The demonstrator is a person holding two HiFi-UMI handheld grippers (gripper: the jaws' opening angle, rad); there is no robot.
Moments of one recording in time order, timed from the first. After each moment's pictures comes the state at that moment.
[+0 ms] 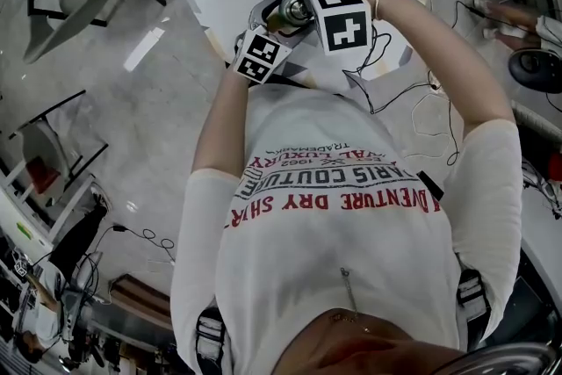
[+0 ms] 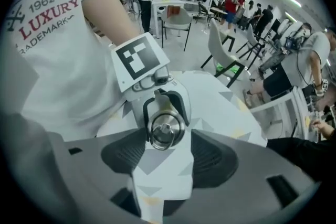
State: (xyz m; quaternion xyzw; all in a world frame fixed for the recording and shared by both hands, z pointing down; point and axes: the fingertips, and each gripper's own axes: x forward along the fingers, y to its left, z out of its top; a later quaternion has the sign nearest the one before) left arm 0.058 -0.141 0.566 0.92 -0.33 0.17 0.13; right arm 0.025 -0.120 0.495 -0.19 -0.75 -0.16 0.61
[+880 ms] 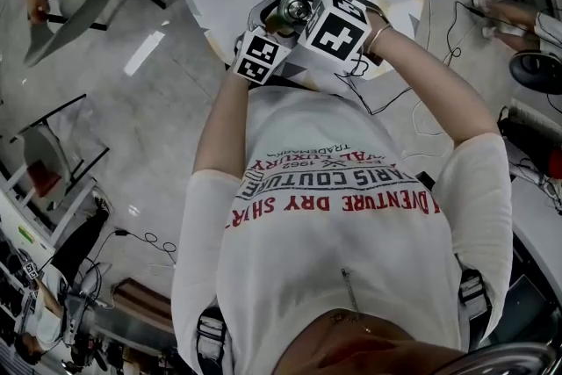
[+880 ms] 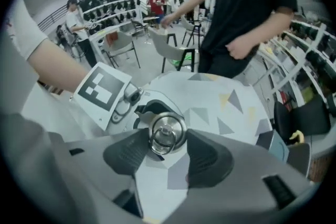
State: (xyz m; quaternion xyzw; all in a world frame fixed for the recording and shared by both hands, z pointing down) left arm 0.056 -0.140 0.569 0.92 -0.33 0.16 0.14; right arm 0.020 -0.126 0.499 0.07 -0.82 0.05 0.57
